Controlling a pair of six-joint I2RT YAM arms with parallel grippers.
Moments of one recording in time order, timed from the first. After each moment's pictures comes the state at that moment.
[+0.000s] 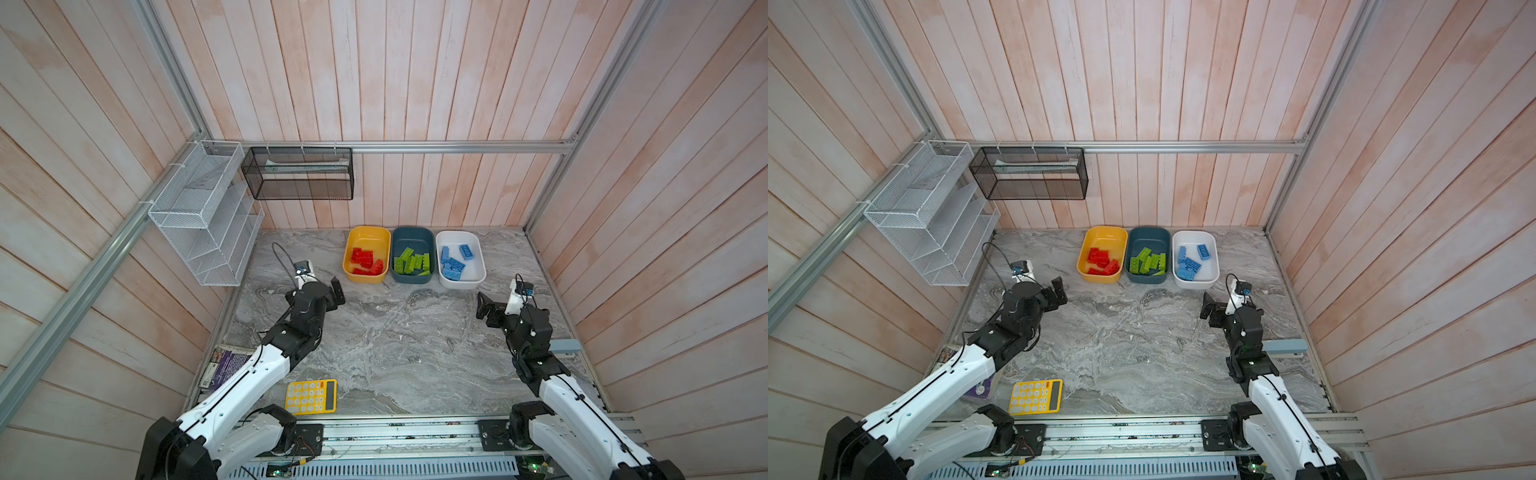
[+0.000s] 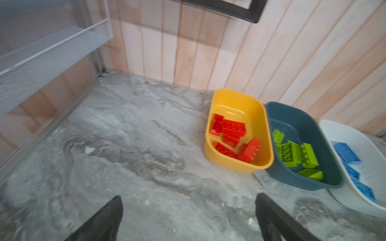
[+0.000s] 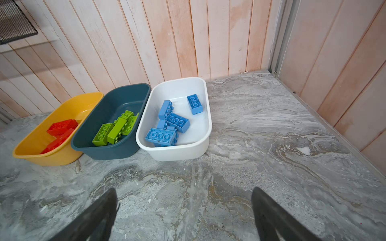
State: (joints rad) left arm -0.46 0.98 0.65 -0.11 -0.52 -0.41; right arm 0.17 0.82 0.30 0.26 0.10 0.23
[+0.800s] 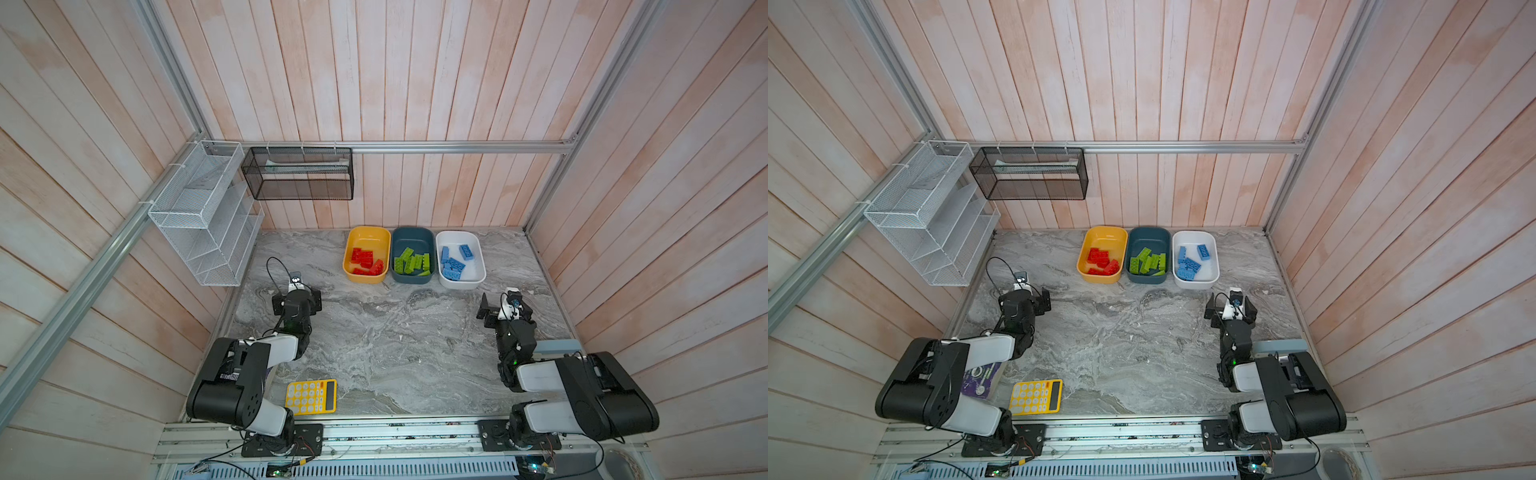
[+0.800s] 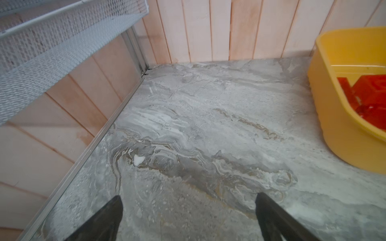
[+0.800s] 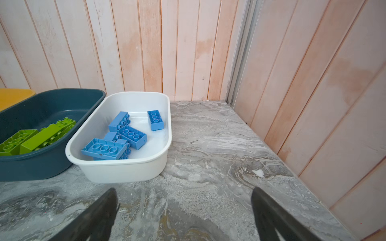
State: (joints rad) left arm -0.14 1.52 0.47 0.66 -0.40 0.01; right arm 0.17 1.42 0.09 1.27 0.31 -0.02
